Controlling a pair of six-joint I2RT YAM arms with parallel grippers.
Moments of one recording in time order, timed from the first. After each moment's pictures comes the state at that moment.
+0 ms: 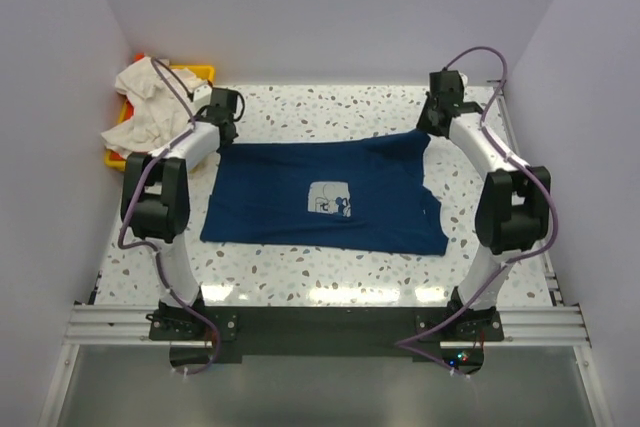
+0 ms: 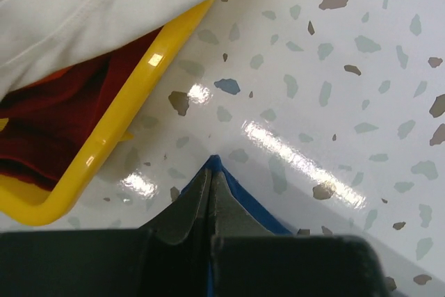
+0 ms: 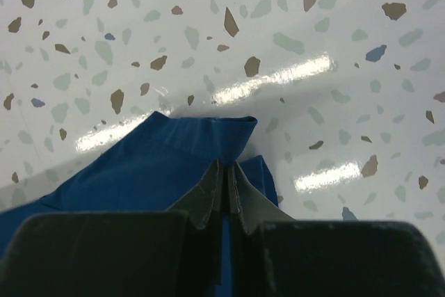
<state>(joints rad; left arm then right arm) -0.14 1.95 1.41 -0.36 -0.52 -0.60 0.12 1.86 1.53 -0.49 0.23 0.41</state>
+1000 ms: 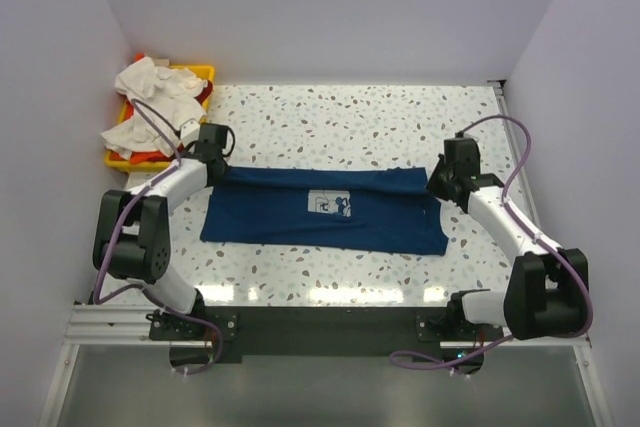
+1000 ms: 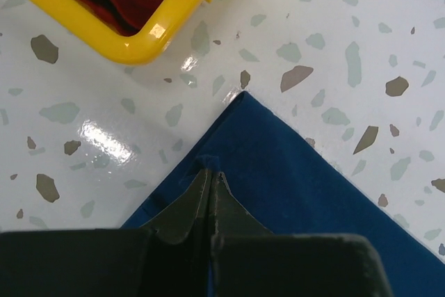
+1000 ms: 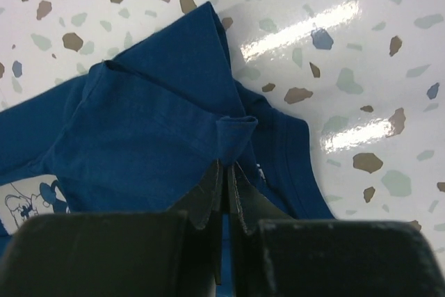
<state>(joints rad) -0.14 1.63 0.98 -0.31 -0.45 -0.73 0.12 1.30 0.83 -0.40 0.15 0.53</state>
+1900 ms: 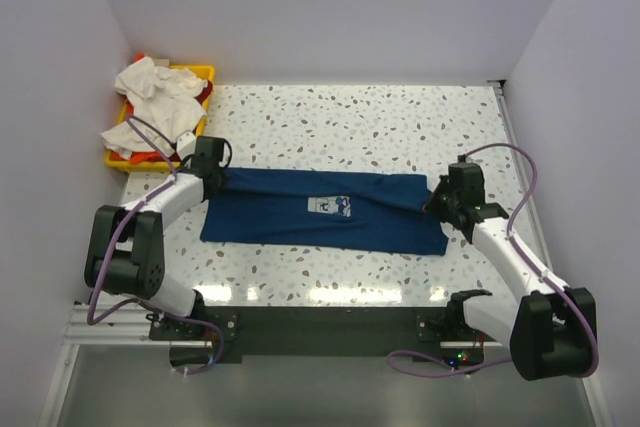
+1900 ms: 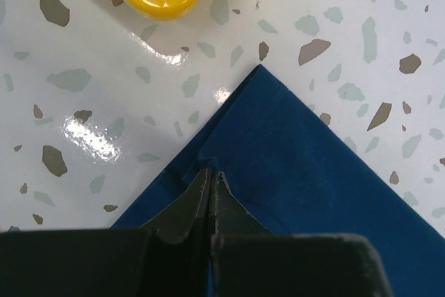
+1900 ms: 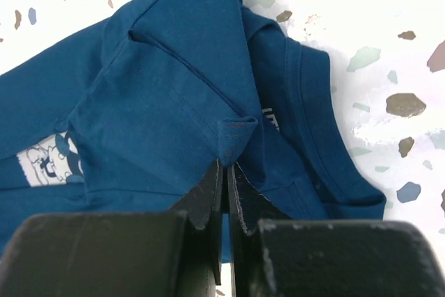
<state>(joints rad) -0.14 1.52 0.84 -0.25 -0.43 -0.77 0.12 1.11 0.61 -0.35 0.03 0.62</state>
